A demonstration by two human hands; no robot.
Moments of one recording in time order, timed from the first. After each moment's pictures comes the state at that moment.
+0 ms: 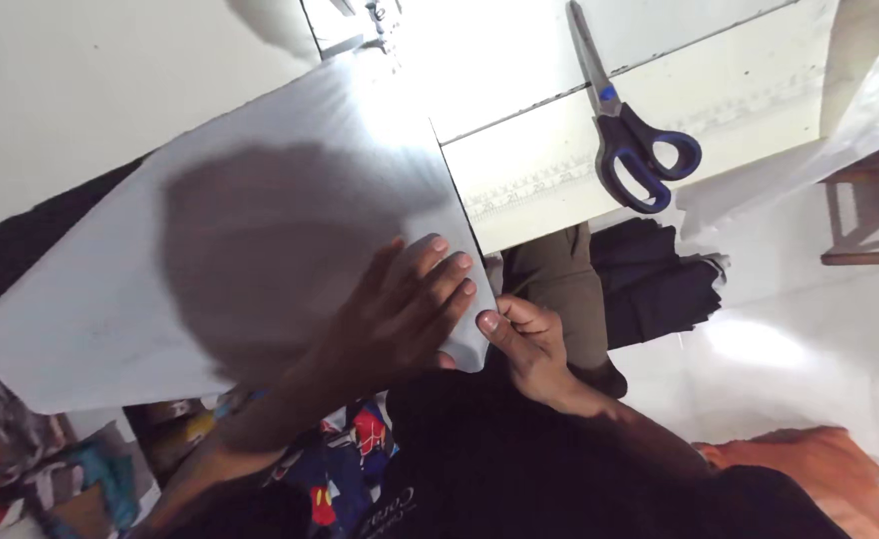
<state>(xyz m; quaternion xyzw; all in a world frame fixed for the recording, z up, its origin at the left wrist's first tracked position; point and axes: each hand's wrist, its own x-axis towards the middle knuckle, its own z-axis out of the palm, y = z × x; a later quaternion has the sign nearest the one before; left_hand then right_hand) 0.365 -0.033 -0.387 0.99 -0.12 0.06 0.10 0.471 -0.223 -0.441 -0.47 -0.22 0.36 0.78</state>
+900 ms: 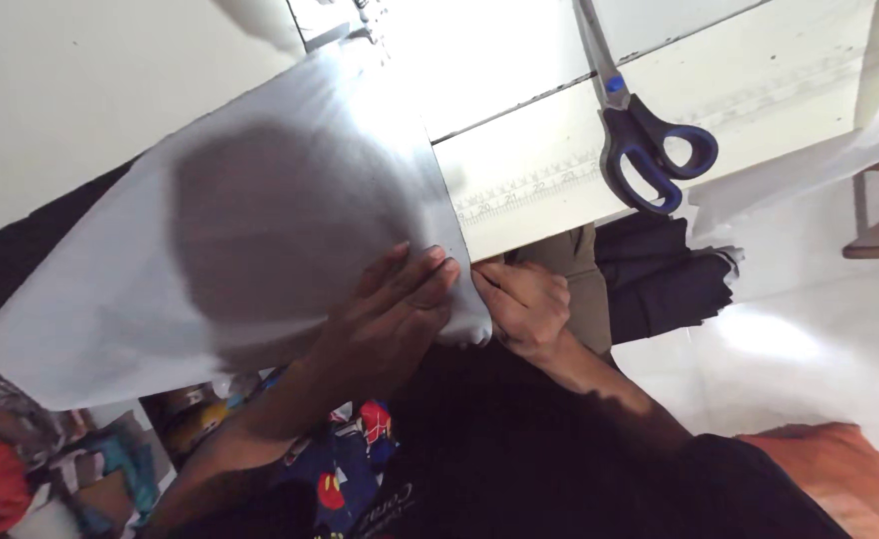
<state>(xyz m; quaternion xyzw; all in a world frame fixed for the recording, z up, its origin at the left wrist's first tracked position) 0.369 -0.034 -0.389 0.96 -0.06 0.11 0.24 0.506 -0.198 -0.465 -0.70 -0.51 -0.11 0.50</state>
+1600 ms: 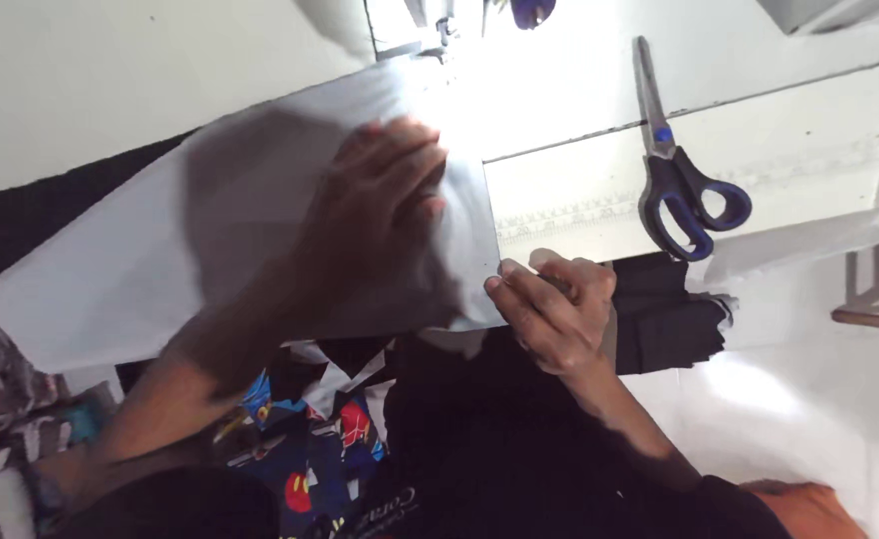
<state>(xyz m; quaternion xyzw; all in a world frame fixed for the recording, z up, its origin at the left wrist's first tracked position) 0.424 0.054 -0.379 0.97 0.06 0.07 0.20 0.529 -0.201 -0.453 -0.71 -0.57 -0.13 0.39</state>
